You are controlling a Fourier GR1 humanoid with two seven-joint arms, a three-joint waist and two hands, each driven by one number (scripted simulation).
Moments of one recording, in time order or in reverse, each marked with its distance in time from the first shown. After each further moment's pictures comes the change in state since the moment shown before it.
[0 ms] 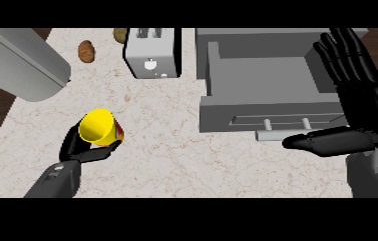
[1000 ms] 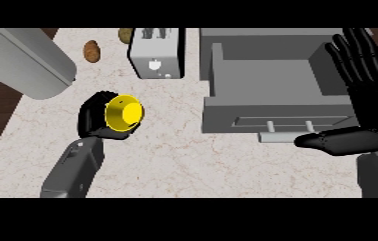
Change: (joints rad) left arm -0.080 -0.119 0.053 -0.186 0.077 0.155 -0.067; right arm 0.017 -0.030 -0.048 0.021 -0.027 0.028 -0.024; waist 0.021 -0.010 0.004
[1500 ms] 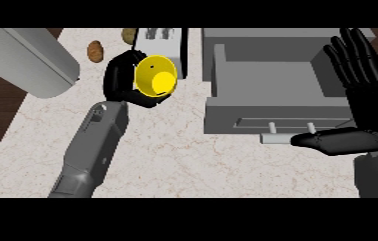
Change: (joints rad) left arm -0.169 -0.099 -0.114 -0.256 0.003 0.053 0.231; right arm 0.011 0.011 0.012 -0.006 0.037 -0.025 0.003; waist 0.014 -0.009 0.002
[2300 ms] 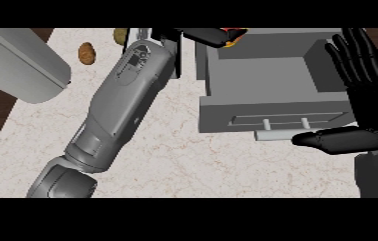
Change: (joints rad) left arm -0.456 -0.037 -0.247 -0.017 0.123 0.379 0.489; right arm -0.009 -0.004 -0.007 0.011 -0.006 0.012 -0.023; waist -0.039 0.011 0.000
